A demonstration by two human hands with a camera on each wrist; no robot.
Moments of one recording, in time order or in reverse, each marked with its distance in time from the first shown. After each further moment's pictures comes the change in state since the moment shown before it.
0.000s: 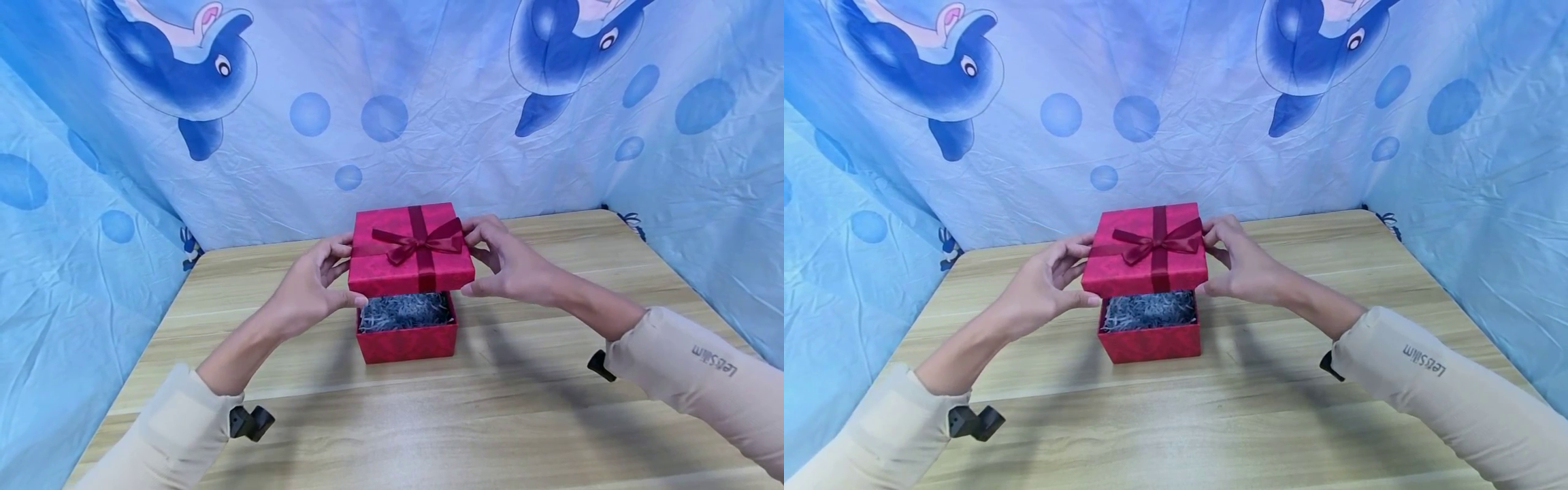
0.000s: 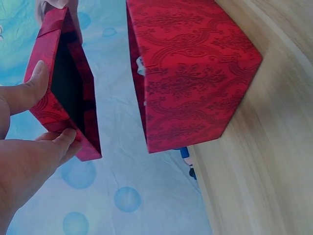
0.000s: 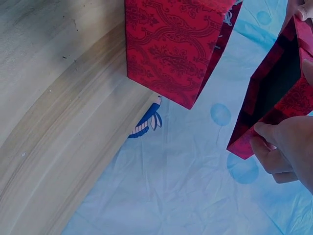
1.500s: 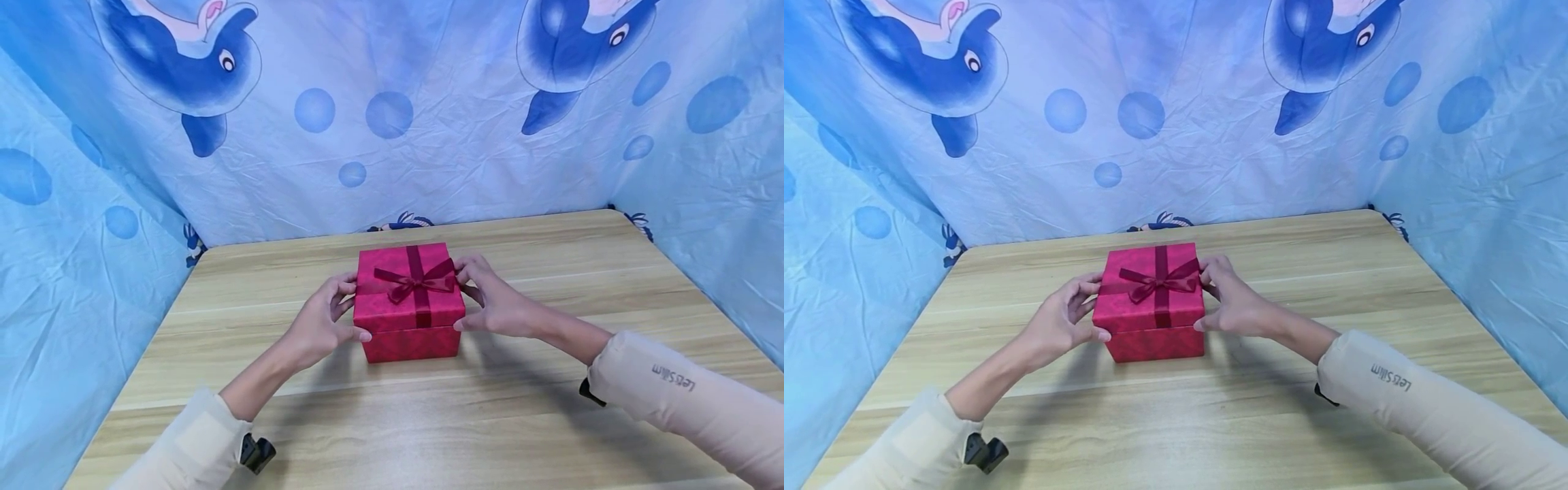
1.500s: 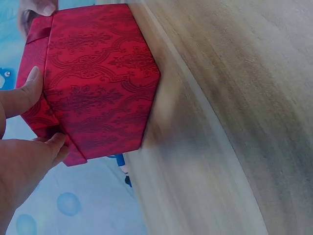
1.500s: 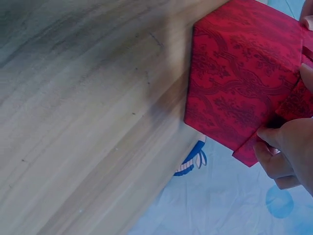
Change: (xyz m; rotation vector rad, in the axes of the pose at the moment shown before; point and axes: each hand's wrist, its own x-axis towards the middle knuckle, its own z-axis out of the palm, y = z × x) left_hand -0.013 -0.063 0.016 -0.052 0.009 -0.092; right_hand -0.009 0.051 0.036 0.032 -0.048 0.121
